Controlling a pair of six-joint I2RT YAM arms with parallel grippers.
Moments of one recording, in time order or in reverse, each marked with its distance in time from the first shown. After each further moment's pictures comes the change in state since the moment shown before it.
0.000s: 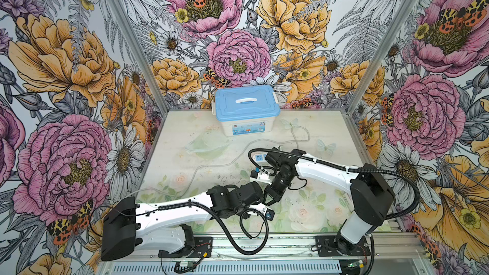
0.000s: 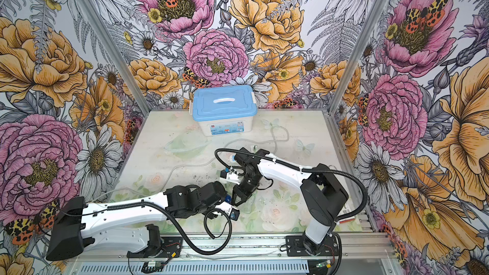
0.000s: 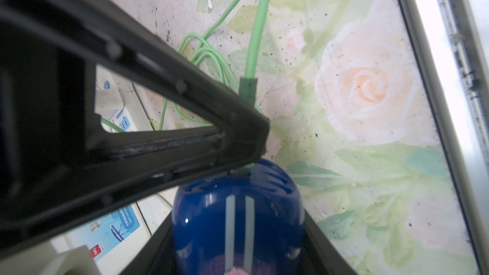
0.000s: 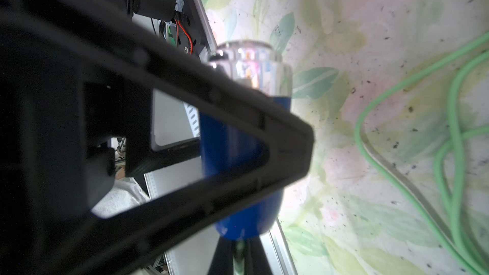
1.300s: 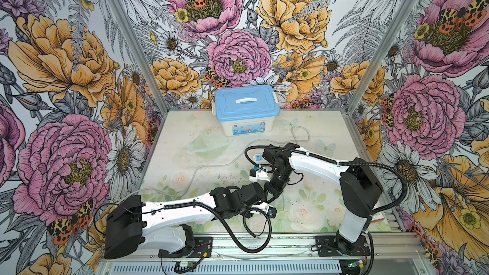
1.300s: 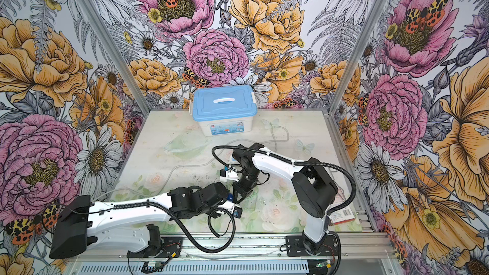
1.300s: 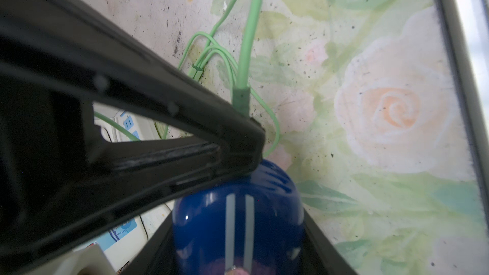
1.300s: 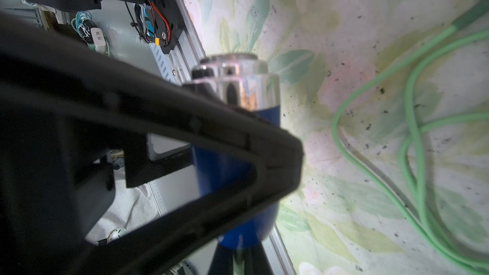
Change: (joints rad) left arm -0.001 0.030 -0.040 0.120 -0.018 -0.048; right arm -0.018 0.112 0.141 -0.171 0.064 -0.063
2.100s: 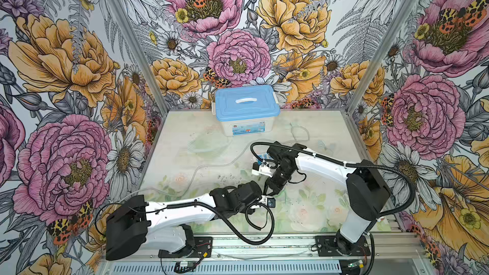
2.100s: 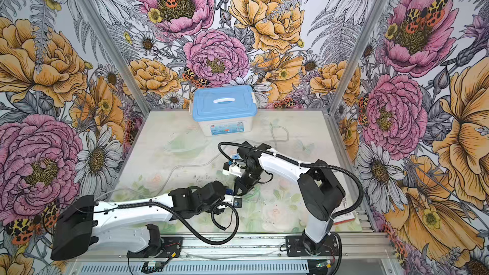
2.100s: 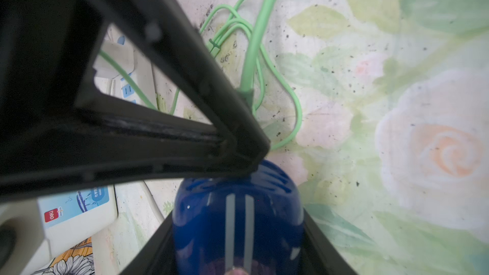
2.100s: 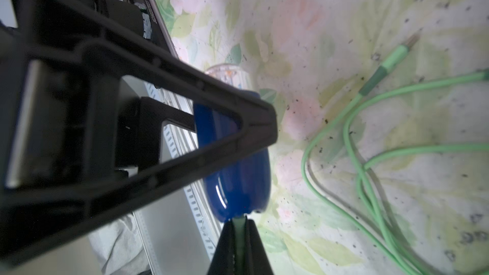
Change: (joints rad) left arm 0.057 -0.011 -0.084 0.153 -0.018 -0.211; right arm -0.060 -0.096 -0.104 0.227 0.006 0.077
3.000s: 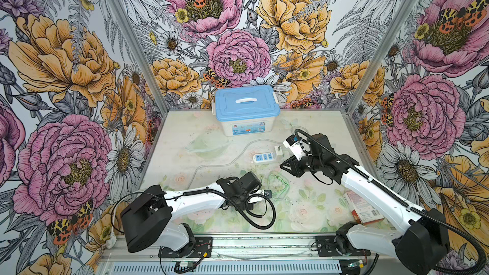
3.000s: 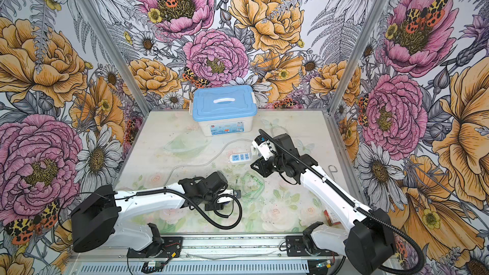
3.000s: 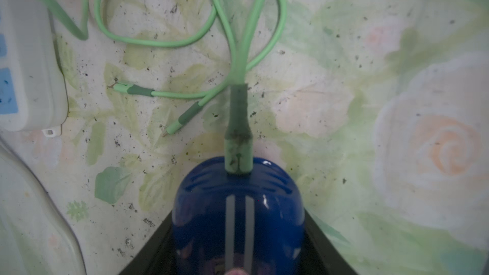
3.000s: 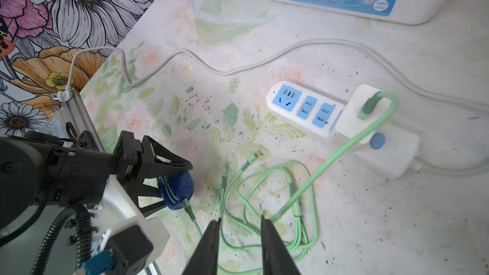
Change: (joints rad) left arm 0.171 0.210 0.083 -0.135 0.201 -0.091; right arm -0.225 -0.526 -0.281 0.397 0.298 0.190
